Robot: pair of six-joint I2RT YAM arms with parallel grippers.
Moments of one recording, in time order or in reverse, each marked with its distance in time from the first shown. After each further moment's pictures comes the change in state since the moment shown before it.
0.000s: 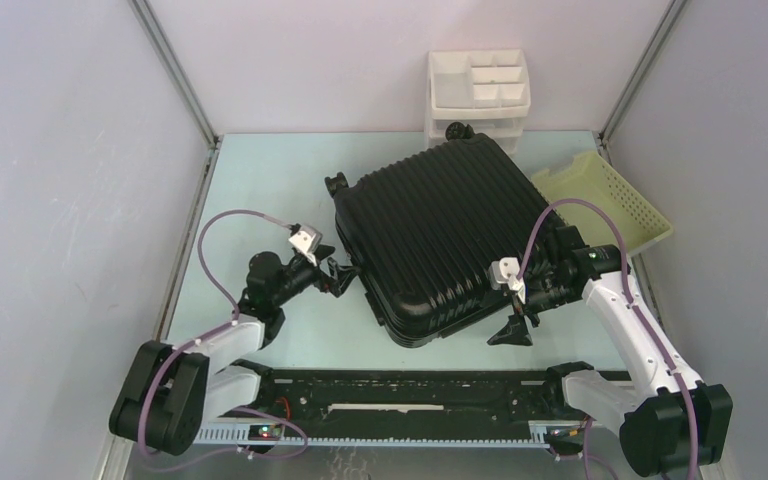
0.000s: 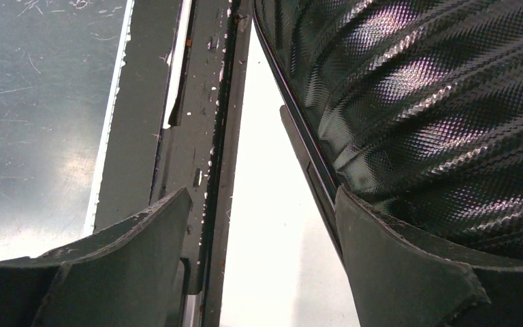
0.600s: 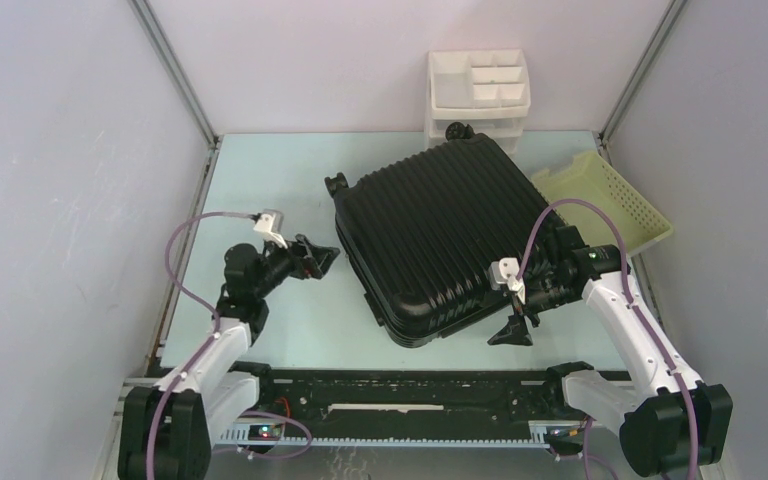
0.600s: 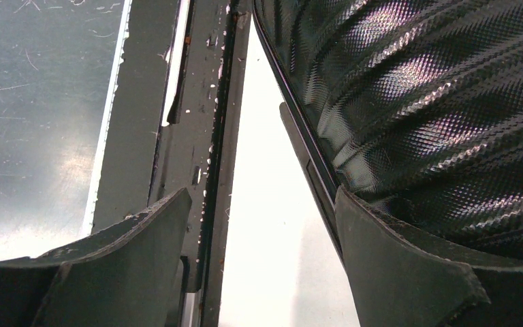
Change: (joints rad) left arm 0.166 -0.195 0.060 -0.269 0.013 -0.220; right arm 0.000 0.000 0.000 0.001 0.008 -0.001
